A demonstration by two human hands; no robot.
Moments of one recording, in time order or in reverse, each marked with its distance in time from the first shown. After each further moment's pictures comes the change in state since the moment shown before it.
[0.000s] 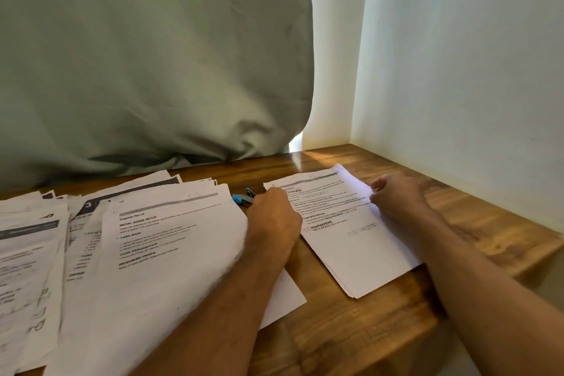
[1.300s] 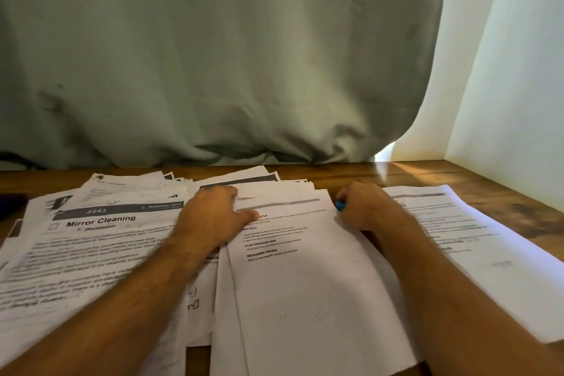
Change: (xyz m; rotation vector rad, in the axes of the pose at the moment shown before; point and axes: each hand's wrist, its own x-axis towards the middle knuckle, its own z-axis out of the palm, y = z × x) left_hand 0.021 -0.196 -0.162 0.359 0.044 -0.193; right_hand -0.065 -0.215 0.099 -0.339 -0.348 -0.379
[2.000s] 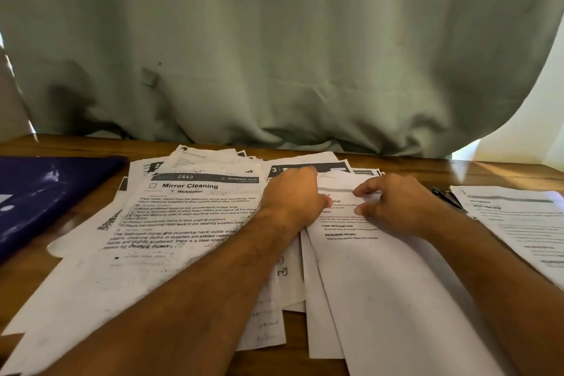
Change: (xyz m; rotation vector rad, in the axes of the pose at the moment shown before) left_hand -0.009 -0.001 0.000 -0.077 0.007 0.073; right_hand -0.032 -0.075 0.012 0.139 -0.008 -0.271
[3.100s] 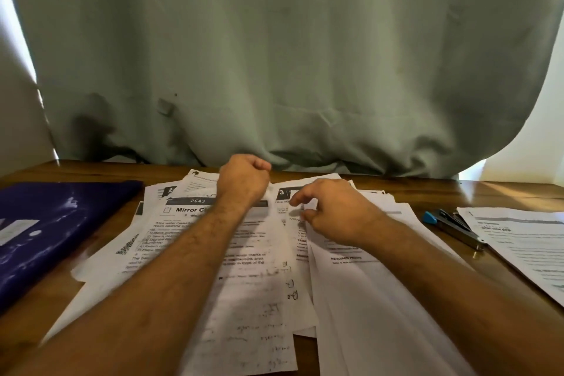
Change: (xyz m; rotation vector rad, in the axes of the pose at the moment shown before) left_hand 0.008 -0.059 -0.064 -0.540 0.350 -0.245; right_hand 0.004 -0.103 0.004 0.108 -0.040 -0.274
